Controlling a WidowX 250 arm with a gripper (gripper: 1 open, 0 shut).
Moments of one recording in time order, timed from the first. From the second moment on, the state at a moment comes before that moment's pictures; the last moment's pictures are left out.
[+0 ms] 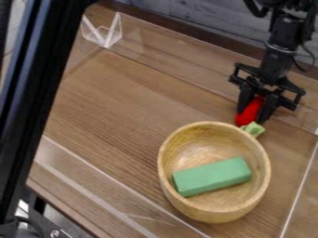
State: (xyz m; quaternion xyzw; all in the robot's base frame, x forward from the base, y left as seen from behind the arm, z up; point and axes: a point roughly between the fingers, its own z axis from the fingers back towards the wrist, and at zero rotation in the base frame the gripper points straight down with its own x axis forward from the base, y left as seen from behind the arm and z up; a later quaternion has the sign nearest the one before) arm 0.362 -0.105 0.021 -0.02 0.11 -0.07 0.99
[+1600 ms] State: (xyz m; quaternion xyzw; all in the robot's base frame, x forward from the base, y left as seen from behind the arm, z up) arm 0.350 -0.120 0.030 0.00 0.12 -0.06 0.99
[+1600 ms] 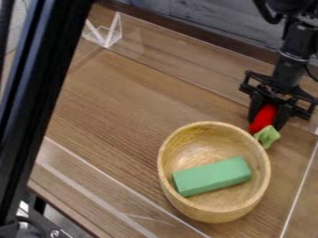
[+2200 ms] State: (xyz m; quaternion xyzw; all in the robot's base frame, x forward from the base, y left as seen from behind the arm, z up) arm 0.336 -0.114 0.084 -0.01 0.05 -0.01 1.00
